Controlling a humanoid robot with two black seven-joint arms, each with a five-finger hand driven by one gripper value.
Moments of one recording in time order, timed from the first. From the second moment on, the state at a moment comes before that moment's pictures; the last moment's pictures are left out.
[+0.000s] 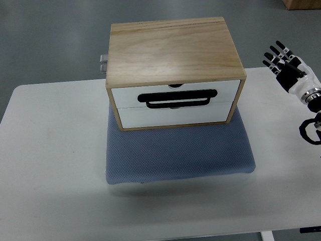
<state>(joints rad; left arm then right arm) -0.02 0.00 0.14 -0.15 0.10 -0.07 -0.05 0.65 -0.31 1.22 0.54 -0.40 0.41 0.17</state>
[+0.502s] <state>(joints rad) -0.02 0.00 0.14 -0.14 0.10 -0.07 -0.05 0.65 -0.30 1.22 0.54 -0.40 0.41 0.17</state>
